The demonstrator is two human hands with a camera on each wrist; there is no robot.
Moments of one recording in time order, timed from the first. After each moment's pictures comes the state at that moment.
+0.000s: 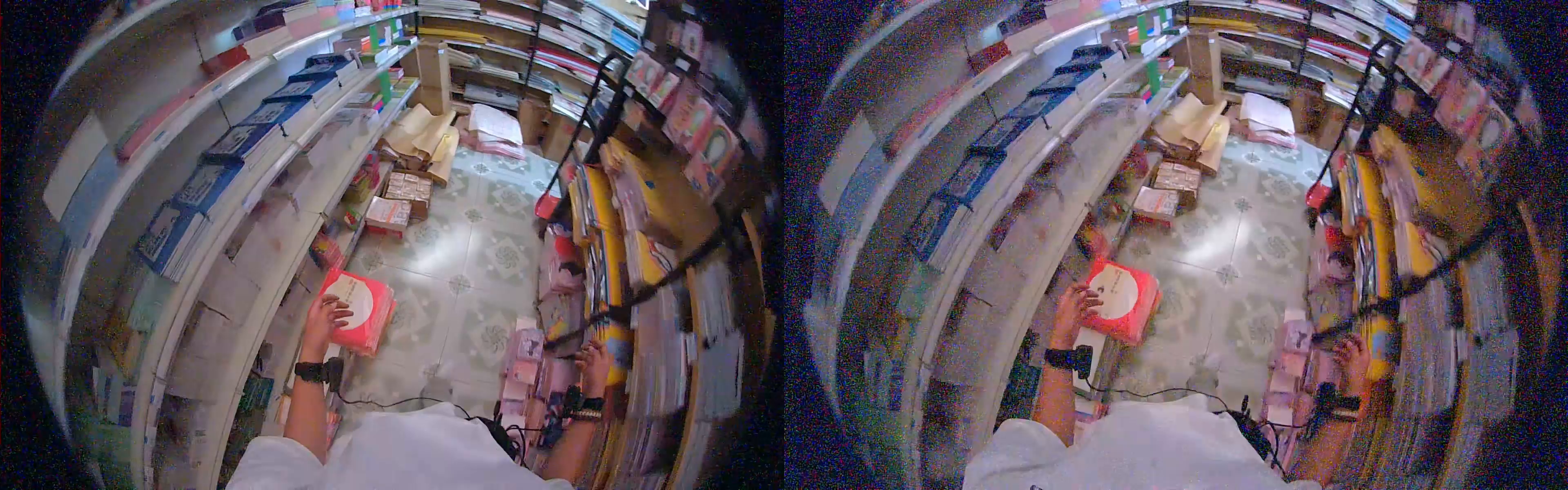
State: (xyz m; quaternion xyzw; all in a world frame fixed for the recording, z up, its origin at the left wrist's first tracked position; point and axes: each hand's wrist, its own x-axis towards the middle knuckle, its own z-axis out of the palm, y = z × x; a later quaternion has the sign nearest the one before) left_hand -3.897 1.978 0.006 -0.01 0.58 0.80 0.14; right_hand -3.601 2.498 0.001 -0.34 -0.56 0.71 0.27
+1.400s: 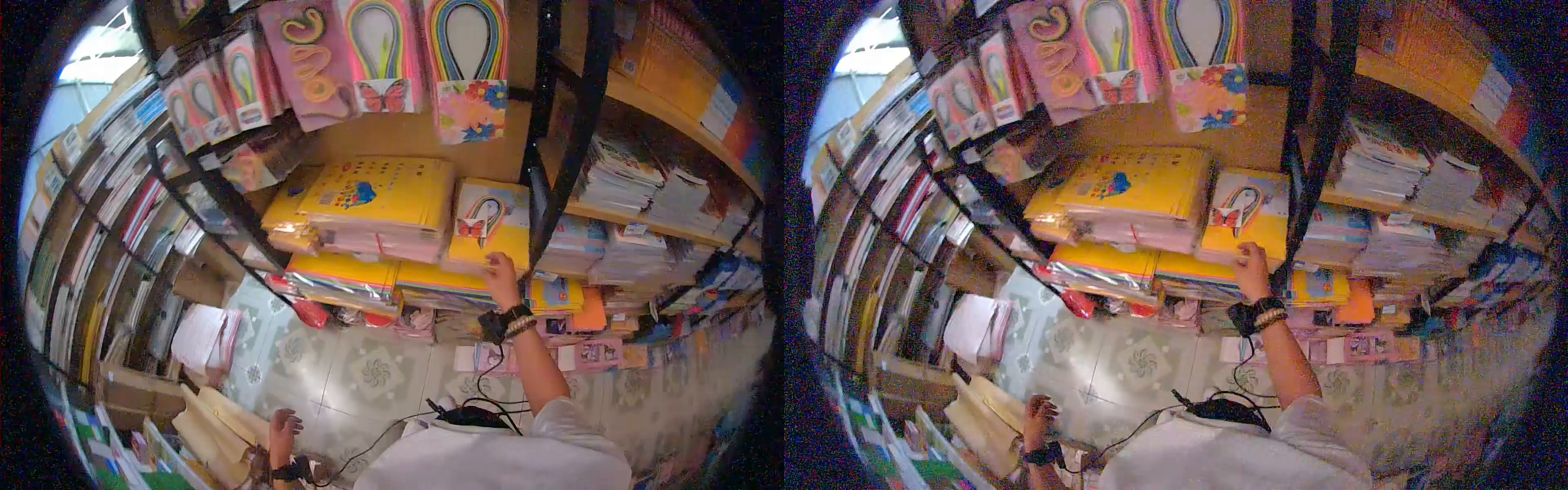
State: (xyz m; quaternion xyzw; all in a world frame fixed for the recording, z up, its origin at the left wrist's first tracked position) left_hand -4.399 2.654 0.009 0.48 0.62 0.36 0.50; right_hand -3.820 2.788 0.008 -0.67 -0.49 0.03 0.55
